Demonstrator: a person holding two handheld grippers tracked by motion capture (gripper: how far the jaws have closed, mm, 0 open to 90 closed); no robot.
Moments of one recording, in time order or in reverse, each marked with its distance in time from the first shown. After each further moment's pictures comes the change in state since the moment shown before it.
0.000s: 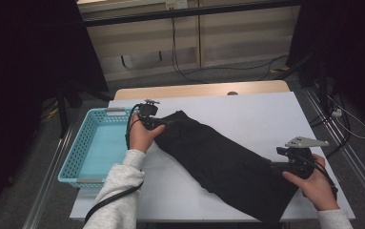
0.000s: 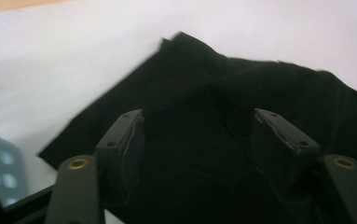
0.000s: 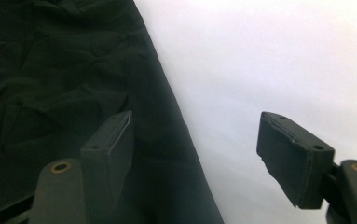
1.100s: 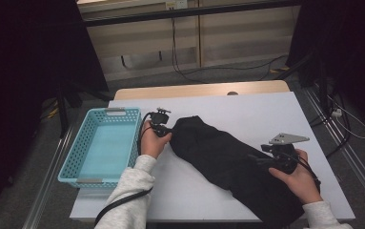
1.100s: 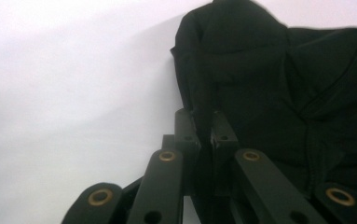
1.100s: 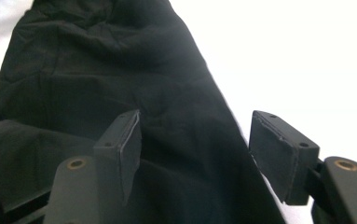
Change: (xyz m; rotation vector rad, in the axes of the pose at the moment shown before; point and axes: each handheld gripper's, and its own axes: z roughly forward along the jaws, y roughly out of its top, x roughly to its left) left arm -0.010 -0.011 0.028 0.059 -0.012 -0.018; right arm 0.018 0.016 0.030 0.000 0.059 -0.059
